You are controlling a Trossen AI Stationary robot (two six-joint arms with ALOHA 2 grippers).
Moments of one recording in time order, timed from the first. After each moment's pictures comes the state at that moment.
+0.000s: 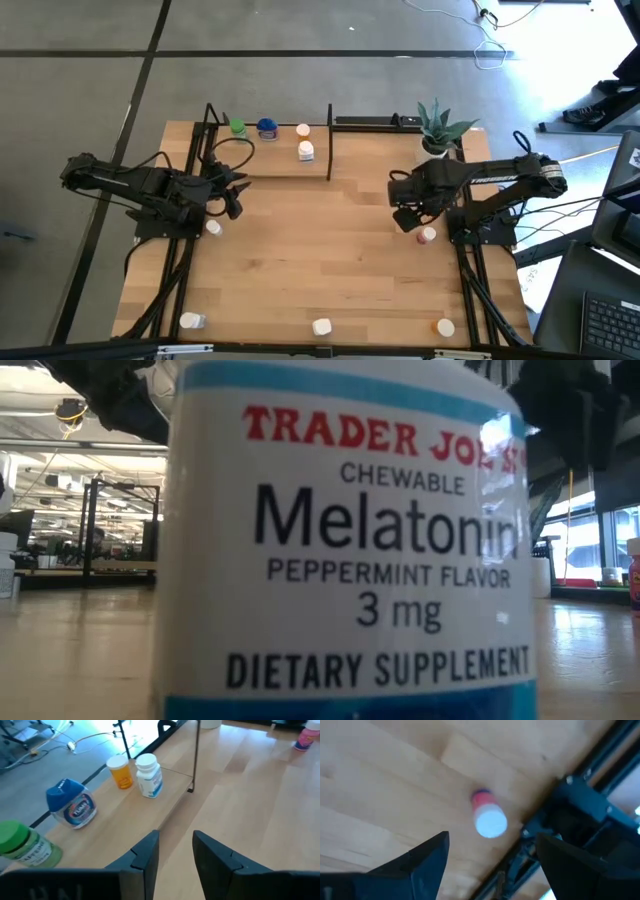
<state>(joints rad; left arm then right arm) -0.21 0.63 0.65 -0.57 -0.75 -0.33 0.05 1.38 1.20 -1.55 -0.08 1.09</state>
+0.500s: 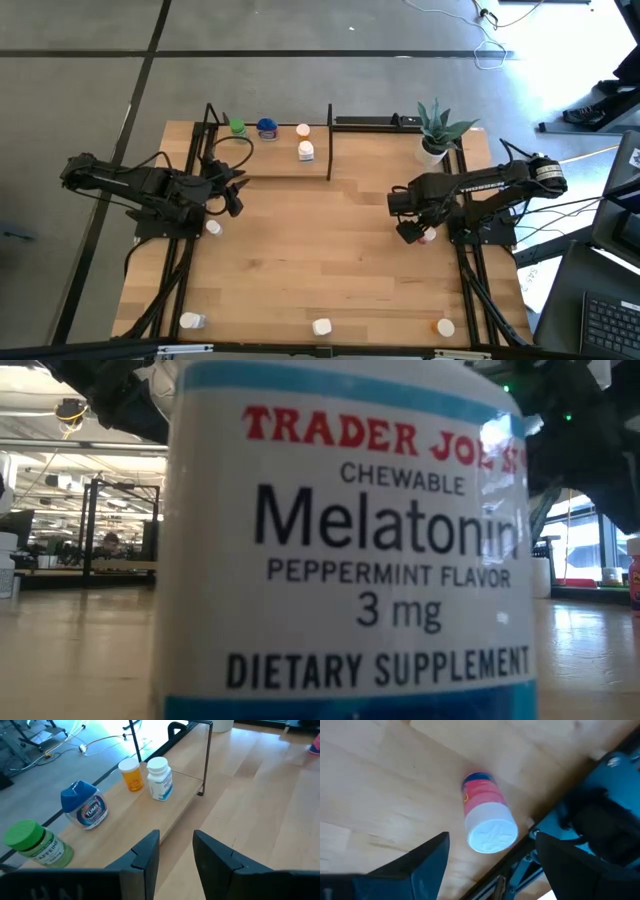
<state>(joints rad) -0.20 0.63 0.65 -0.57 -0.80 -0.33 0.04 1.38 0.90 -1.33 -0.20 1.04</state>
